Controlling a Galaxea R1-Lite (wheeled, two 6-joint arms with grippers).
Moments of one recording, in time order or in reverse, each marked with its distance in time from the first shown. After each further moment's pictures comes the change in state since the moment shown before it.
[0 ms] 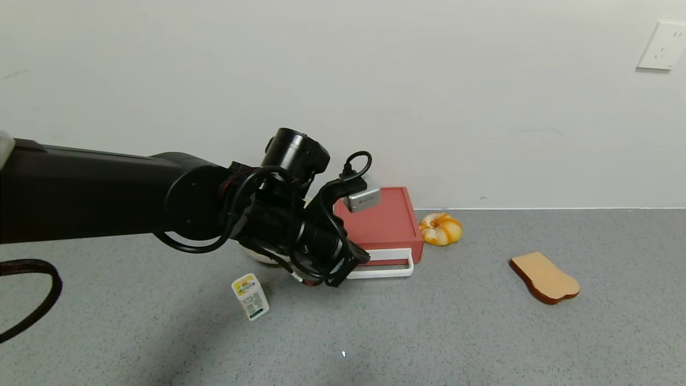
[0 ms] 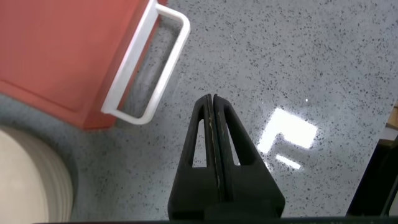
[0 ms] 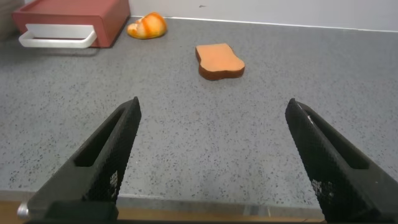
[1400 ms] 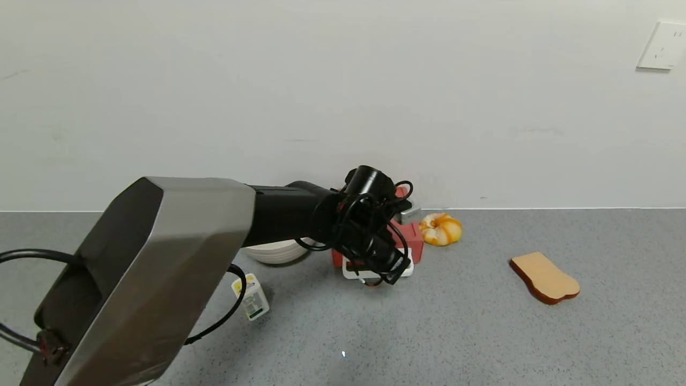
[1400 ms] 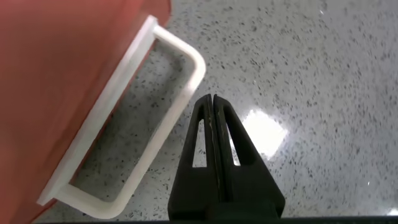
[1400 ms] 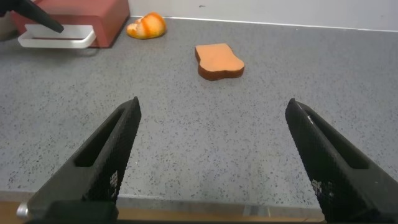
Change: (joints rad) left arm -0.061 0.416 -0.451 0.110 0.069 -0.227; right arm -0.001 0.000 0.000 0.000 0.000 0.000
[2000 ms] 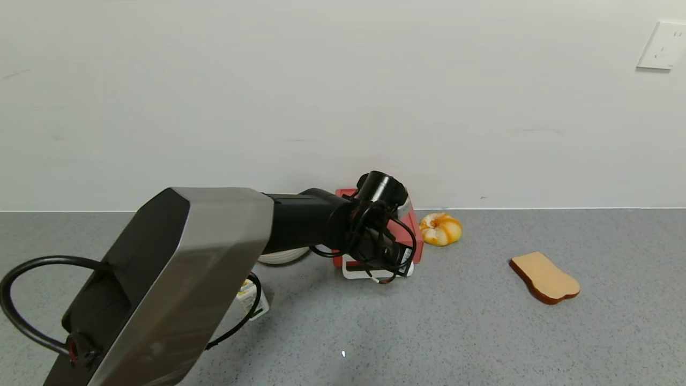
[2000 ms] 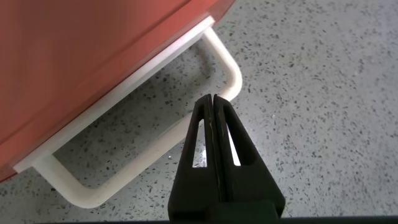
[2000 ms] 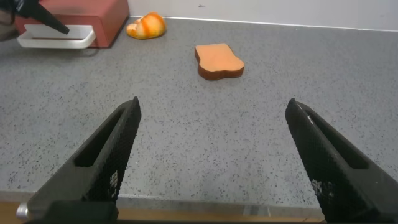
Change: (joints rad) left arm -0.029 0.042 -0.036 -0.027 0.193 -0.335; right arm 0.000 0.000 0.000 0.000 0.000 0.000
